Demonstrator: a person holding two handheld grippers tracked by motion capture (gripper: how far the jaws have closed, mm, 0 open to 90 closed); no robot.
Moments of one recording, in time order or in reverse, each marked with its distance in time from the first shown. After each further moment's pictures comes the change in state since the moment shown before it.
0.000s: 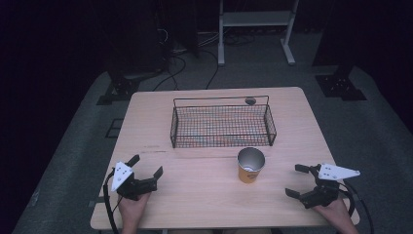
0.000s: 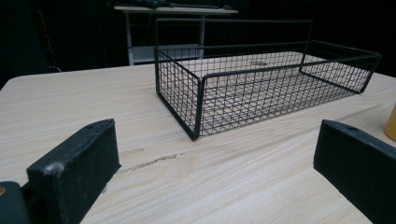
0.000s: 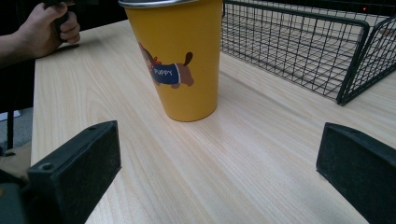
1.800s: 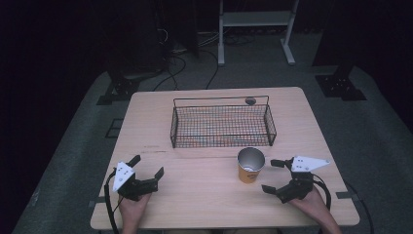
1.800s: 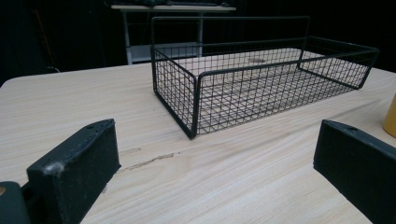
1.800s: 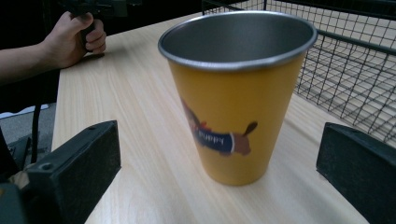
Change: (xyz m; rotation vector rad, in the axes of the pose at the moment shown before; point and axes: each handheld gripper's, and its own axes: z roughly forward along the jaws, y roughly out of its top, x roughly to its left) left arm -0.002 0.000 0.001 0.008 -0.007 0.018; right arm 0.024 0.038 0.057 0.028 0.101 -0.032
